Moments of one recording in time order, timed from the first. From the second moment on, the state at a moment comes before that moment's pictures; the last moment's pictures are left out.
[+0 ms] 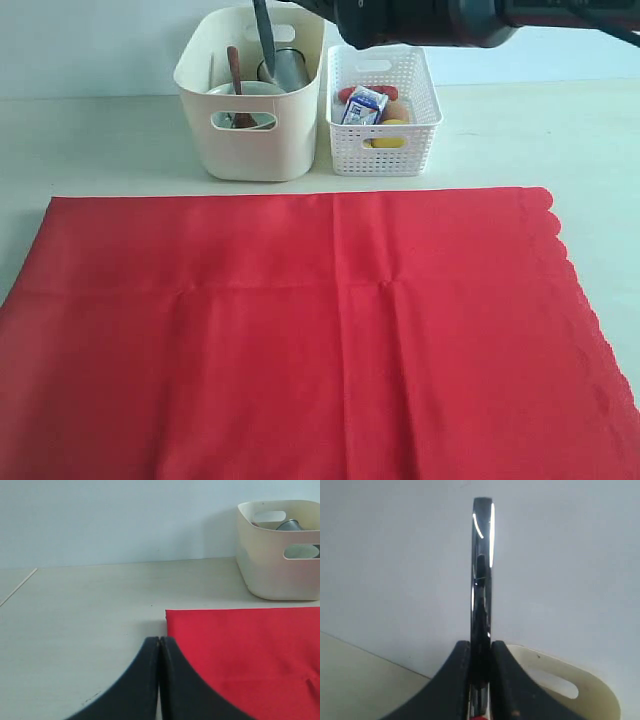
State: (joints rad) left arm 0.02 0.01 0.00 -0.02 0.26 0.10; right arm 0.58 2.13 -1.68 0.21 -0.27 -0.13
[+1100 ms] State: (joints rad) left arm 0.02 0.01 0.00 -0.02 0.26 0.10; right arm 0.58 1.99 -1.69 0.26 0.15 -0.11
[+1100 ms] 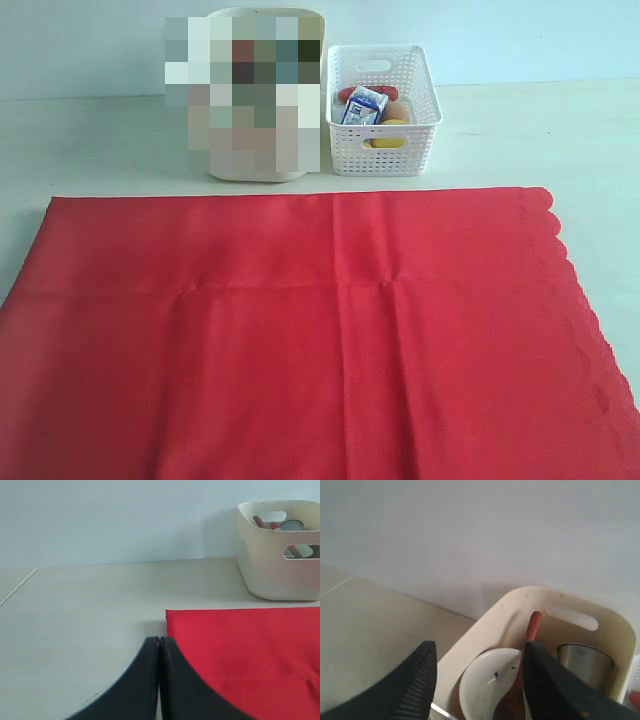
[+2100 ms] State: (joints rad) left arm 0.02 0.01 0.00 -0.02 0.26 0.10; right arm 0.58 1.38 -1.22 -0.18 0.56 0.21
